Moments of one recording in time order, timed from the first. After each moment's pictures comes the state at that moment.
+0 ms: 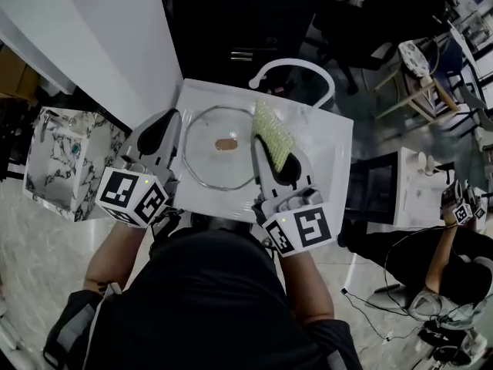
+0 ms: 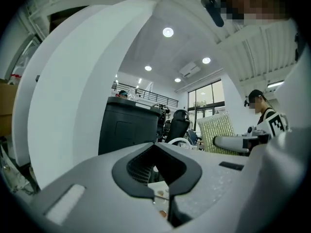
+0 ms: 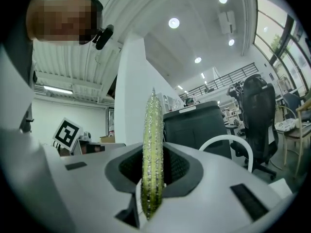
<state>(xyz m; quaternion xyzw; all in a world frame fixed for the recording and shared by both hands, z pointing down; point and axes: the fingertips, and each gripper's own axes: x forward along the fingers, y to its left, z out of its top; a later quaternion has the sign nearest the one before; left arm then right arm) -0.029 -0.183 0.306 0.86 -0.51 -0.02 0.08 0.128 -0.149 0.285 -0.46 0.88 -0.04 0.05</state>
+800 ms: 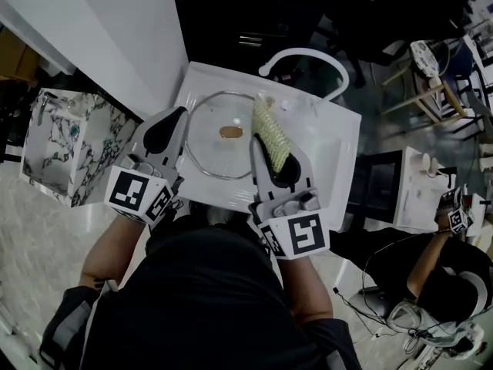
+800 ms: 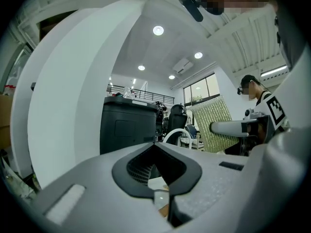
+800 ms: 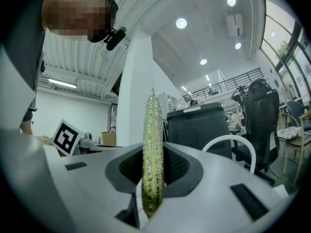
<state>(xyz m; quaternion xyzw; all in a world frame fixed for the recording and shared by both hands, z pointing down) -0.027 -0.175 0.335 0.87 -0.50 0.01 0.03 0.108 -0.144 0.296 -0.45 0.89 -0.01 0.03</state>
